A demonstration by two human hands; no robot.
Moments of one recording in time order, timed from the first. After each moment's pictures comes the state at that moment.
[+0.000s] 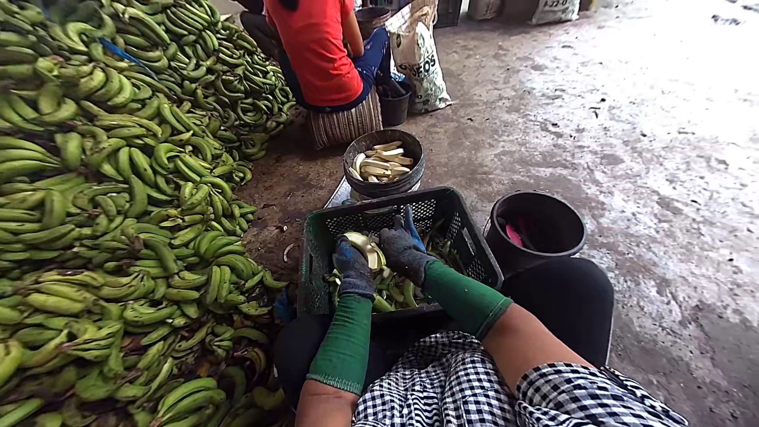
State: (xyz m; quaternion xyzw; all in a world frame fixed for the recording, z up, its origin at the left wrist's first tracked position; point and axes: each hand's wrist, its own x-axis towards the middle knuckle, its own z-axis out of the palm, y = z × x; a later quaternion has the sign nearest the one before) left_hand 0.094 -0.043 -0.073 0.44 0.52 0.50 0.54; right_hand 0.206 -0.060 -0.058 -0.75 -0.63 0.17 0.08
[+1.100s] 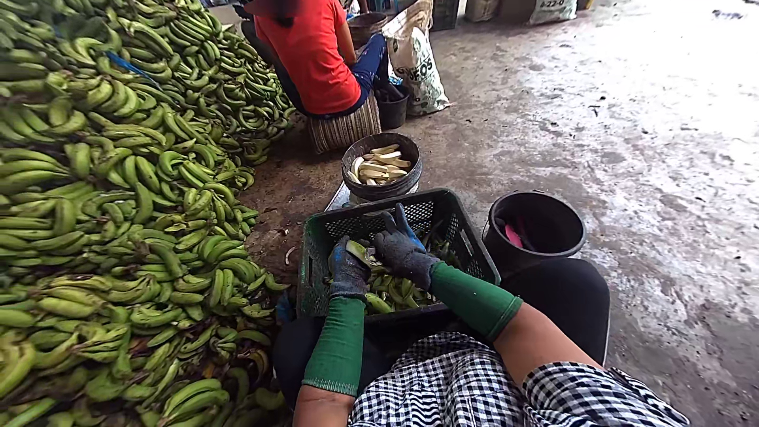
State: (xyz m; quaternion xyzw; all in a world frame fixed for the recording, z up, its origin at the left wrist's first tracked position) left_hand 0.088 -0.037 -0.065 0.28 0.45 0.50 0.68; right_hand 0.214 -0.072 -0.046 -0.67 -0.74 0.10 0.06
